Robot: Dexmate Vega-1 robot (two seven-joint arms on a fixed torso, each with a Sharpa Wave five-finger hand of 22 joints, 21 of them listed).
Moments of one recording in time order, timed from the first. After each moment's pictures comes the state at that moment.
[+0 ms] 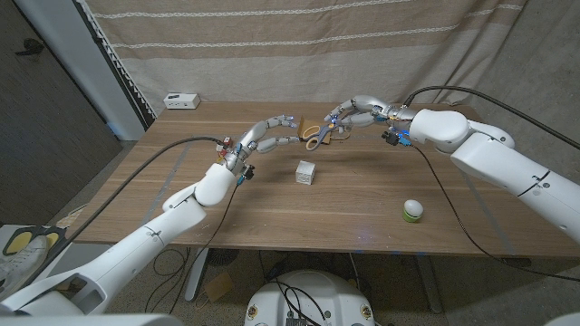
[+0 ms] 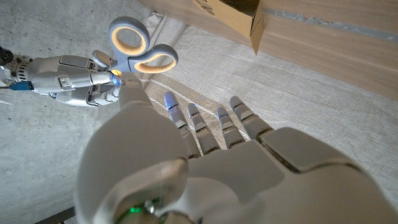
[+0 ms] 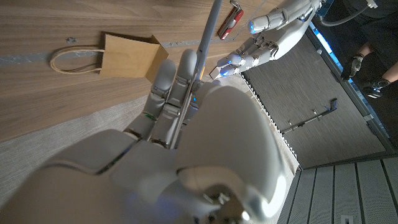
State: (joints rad) left arm 0.86 0.65 0.53 -1.55 0.16 -0.40 0.25; left_hand 0.95 0.09 -0.15 -0.14 0.28 0.65 -0.18 0.29 0.22 0.41 -0.22 0.21 0.21 0.17 -0.04 0.18 0.17 0.25 -0.04 0.20 0.17; right arm -0.73 -0.96 -0.47 -2.01 0.32 -0.19 0.23; right_hand 1.48 0.21 0.45 -0.03 0.18 0.77 0.01 0.19 0.23 0.47 -0.04 0.80 0.78 0.84 -0.09 0.63 0.74 0.39 -0.04 1.55 0.23
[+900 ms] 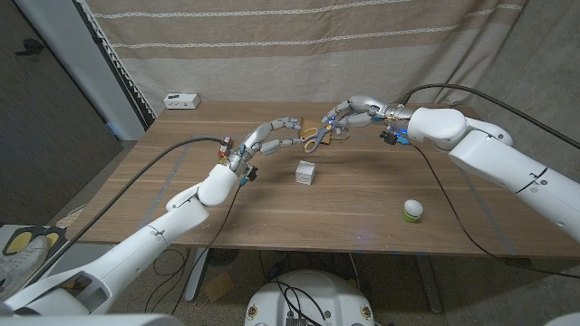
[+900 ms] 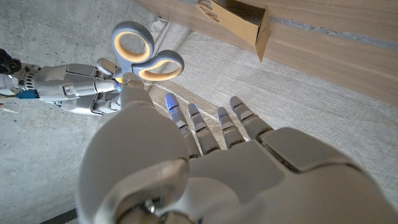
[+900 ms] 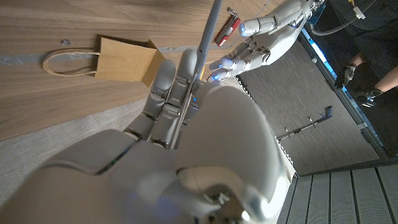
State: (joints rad) left arm 0.84 0.64 0.54 -1.52 0.16 -0.41 0.23; left_hand 0.95 0.09 -0.15 -0.13 0.26 0.65 -0.16 0.27 0.21 0.40 -0.21 0.21 0.20 0.17 -0.04 0.18 0.17 0.25 -0.04 0.20 0.17; right arm -0.71 -0.95 -0.49 -2.01 0.30 -0.19 0.27; right_hand 1.48 0.21 0.45 -0.03 0.18 0.77 0.01 0.19 0.23 0.47 -0.04 0.79 0.78 0.84 -0.09 0.63 0.74 0.39 -0.04 1.55 0.23
